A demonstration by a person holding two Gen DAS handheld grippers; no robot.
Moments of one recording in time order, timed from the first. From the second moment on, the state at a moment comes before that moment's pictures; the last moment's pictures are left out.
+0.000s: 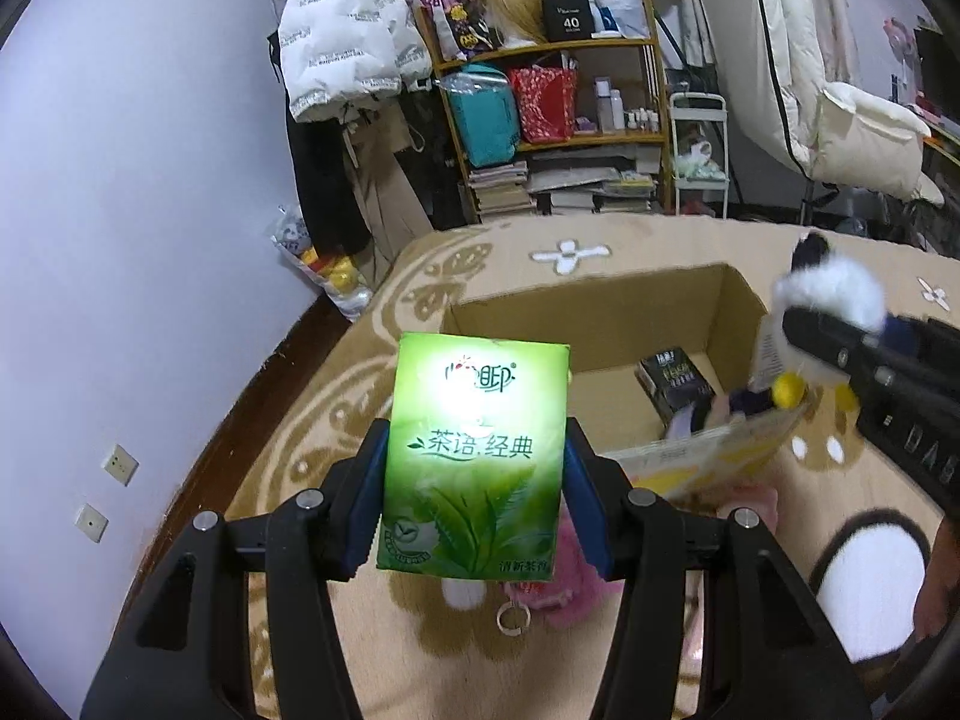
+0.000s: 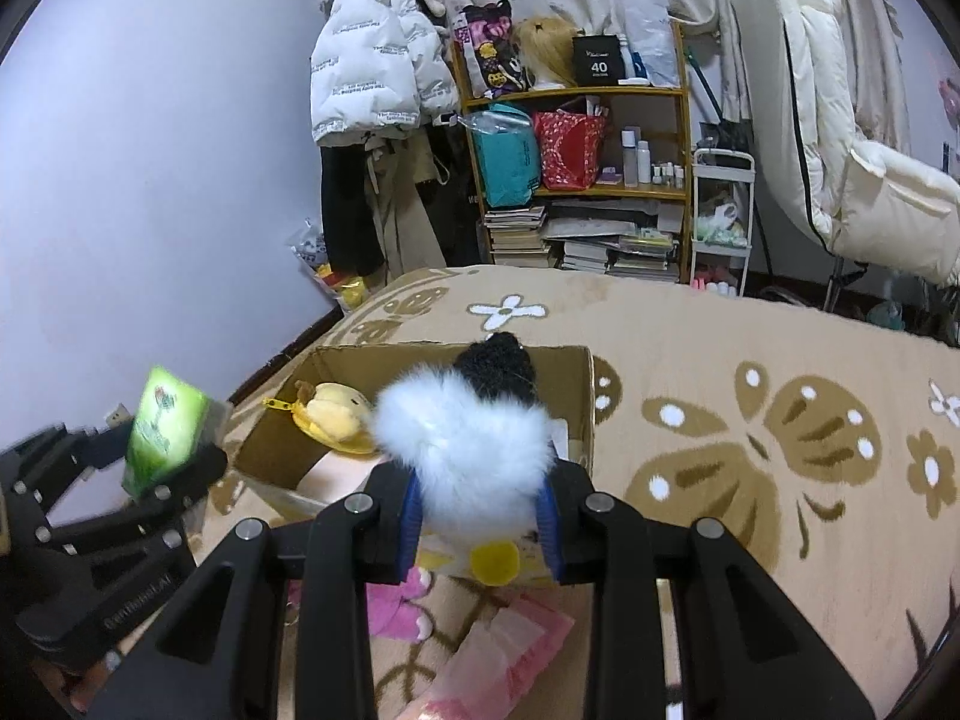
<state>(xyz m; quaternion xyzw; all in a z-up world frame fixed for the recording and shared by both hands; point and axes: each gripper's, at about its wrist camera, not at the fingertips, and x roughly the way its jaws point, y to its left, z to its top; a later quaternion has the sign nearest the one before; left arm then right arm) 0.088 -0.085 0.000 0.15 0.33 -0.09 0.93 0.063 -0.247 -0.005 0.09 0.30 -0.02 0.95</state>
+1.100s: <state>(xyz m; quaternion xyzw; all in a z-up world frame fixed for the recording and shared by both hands) 0.157 -0.111 -0.051 0.12 0.36 -0.14 0.92 0.126 -0.271 -0.049 0.12 0.34 0.01 0.93</state>
